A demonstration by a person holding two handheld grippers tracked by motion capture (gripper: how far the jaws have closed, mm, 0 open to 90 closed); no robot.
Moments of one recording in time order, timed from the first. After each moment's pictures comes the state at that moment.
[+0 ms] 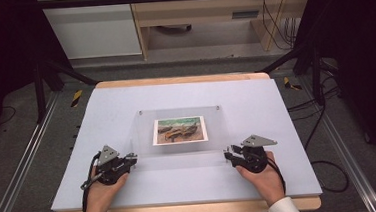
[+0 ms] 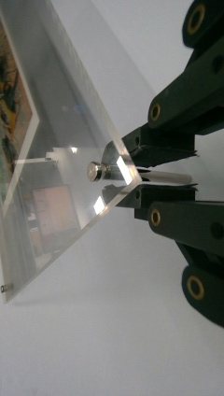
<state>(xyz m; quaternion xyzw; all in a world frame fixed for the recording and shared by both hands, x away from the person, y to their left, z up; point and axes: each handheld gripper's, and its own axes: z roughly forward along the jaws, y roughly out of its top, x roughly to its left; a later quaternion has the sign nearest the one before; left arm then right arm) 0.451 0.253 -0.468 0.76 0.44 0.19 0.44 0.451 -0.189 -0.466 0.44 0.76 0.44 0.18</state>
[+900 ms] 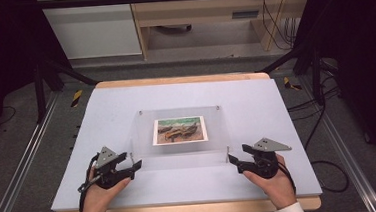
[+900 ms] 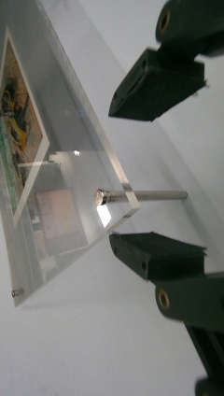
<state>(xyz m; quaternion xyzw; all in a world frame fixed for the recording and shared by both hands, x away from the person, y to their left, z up) 0.439 0.248 -0.458 0.76 0.43 0.19 0.45 0.430 -0.208 -0.452 0.44 0.74 0.47 0.19</state>
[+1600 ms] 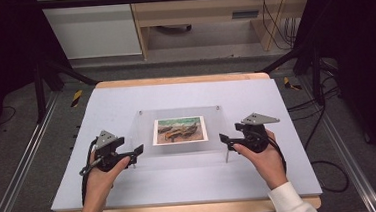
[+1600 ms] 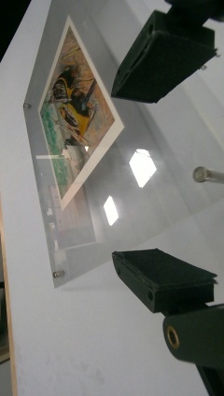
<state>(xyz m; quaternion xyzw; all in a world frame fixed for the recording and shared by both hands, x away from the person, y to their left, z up) 0.475 0.241 -0.430 0.74 0.45 0.20 0.46 0.483 -0.186 -0.411 0.44 0.75 0.46 0.19</state>
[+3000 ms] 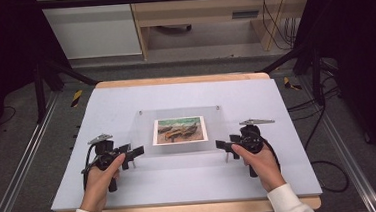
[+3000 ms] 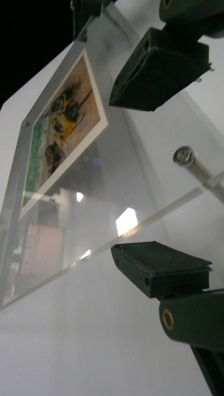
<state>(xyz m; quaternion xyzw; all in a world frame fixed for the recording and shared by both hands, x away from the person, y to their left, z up) 0.490 0.258 -0.461 0.70 0.51 0.03 0.50 0.499 -0.189 -0.451 0.51 0.73 0.46 0.05</state>
